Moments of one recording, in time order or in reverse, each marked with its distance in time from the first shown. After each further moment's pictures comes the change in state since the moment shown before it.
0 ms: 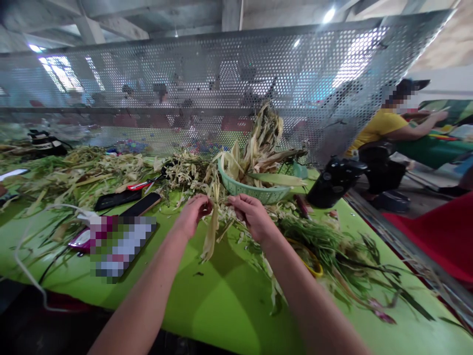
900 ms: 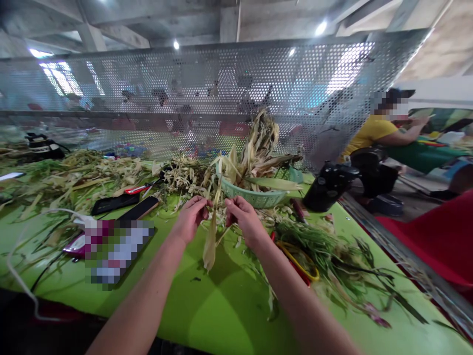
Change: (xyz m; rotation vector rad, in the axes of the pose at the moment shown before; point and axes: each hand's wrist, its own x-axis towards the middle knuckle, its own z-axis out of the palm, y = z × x) left_hand -0.005 0.003 0.006 -0.109 -0.091 0.105; right_hand -0.003 0.007 0.013 0.218 0.006 -0.010
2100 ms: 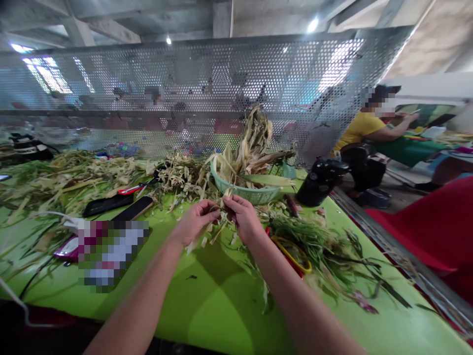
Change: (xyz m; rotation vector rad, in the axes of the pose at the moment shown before) left_hand -0.011 0.000 0.013 0.183 -0.317 -0.040; right_hand 0.001 -0.005 -0.001 0.089 0.099 0.052
